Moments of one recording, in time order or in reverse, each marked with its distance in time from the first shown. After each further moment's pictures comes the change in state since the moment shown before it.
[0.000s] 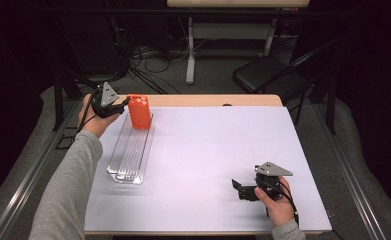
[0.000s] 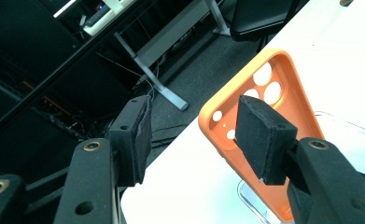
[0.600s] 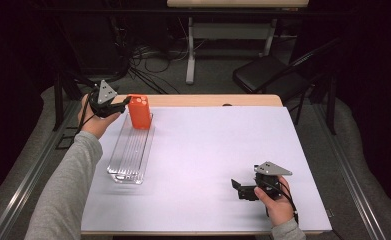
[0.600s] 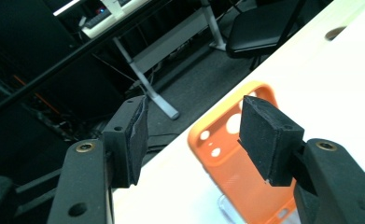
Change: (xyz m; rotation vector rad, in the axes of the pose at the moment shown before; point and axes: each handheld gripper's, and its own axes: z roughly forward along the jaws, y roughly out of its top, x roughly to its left) left arm -0.003 0.011 -0.011 -0.053 -0.034 -0.116; right arm 0.000 0.001 0.001 0.002 0.008 -0.009
